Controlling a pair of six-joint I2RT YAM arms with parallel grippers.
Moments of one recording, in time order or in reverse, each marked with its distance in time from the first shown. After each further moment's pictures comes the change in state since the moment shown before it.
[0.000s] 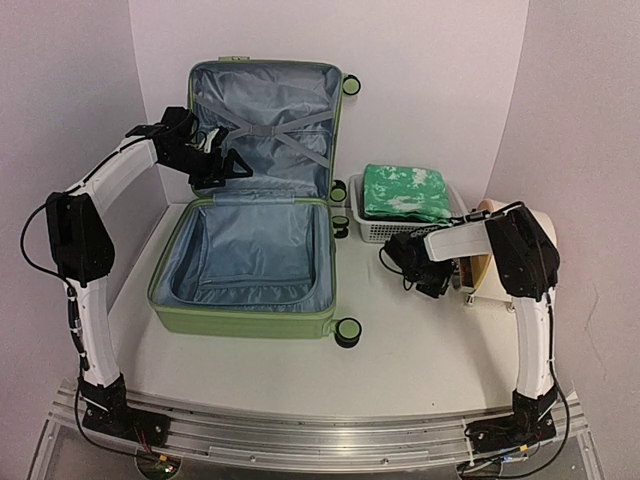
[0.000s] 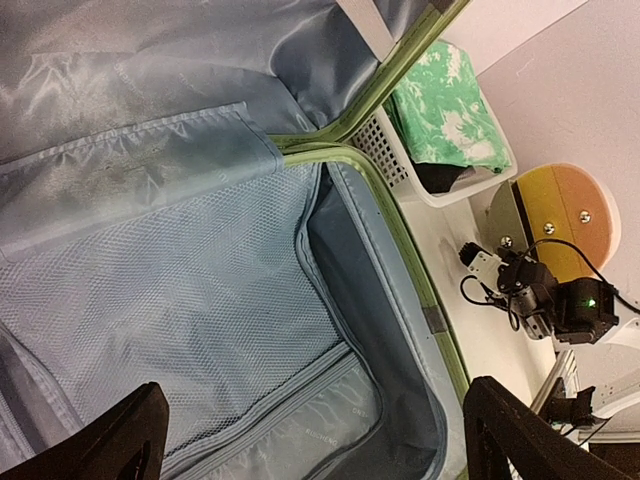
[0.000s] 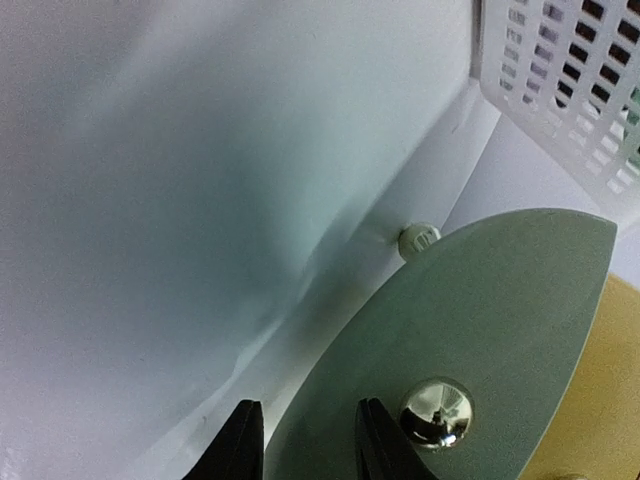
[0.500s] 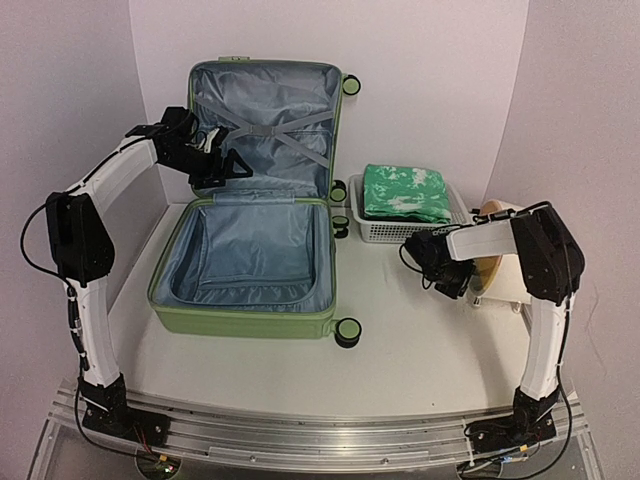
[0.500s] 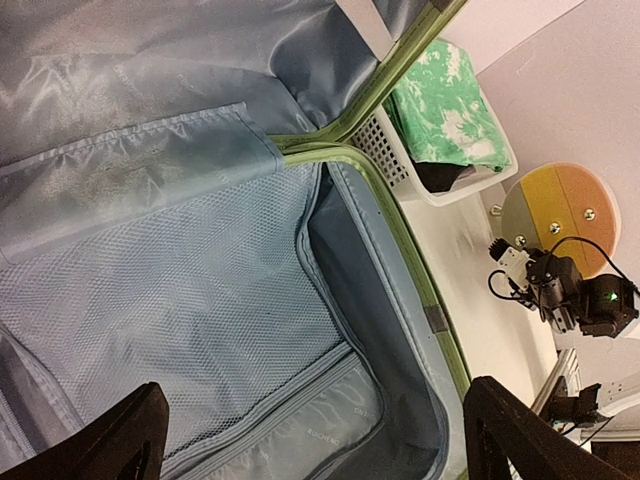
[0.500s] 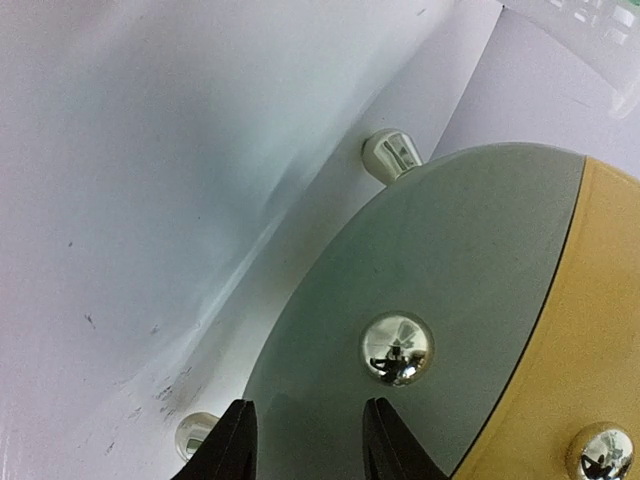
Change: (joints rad) left arm 0.000 0.000 0.000 0.000 0.000 0.007; right arm -0.071 -0.152 -0.156 0.018 0.011 0.012
